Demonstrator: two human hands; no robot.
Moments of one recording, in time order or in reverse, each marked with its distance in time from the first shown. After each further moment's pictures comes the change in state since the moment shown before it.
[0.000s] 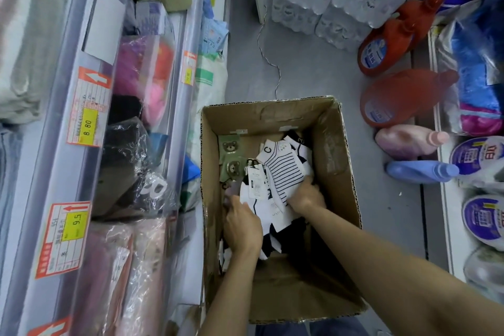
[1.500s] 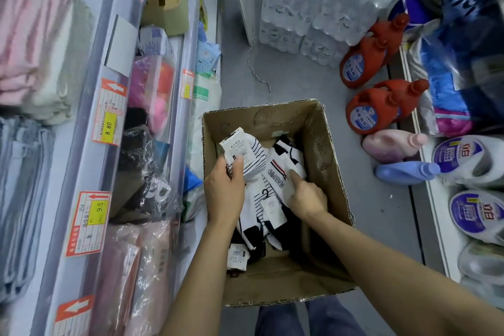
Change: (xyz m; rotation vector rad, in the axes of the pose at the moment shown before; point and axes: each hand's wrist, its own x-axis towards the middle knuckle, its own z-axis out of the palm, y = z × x) left_hand 0.001 0.030 -0.086 -0.466 0.156 0.464; right_hand -0.051 0.013 -0.019 -0.144 0.206 -0.329
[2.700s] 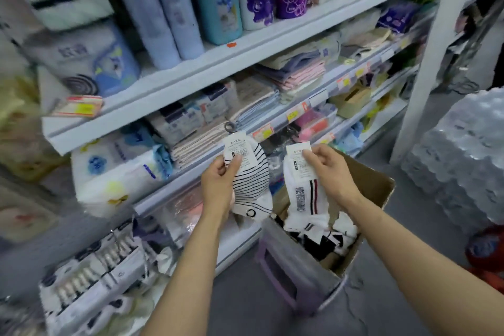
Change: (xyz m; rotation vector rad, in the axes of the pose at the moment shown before) left_hand -0.303 0.089 -0.131 -0.683 0.812 -0.081; right_hand -0.238 -0.060 -0.167 0.672 -0.373 -1.084
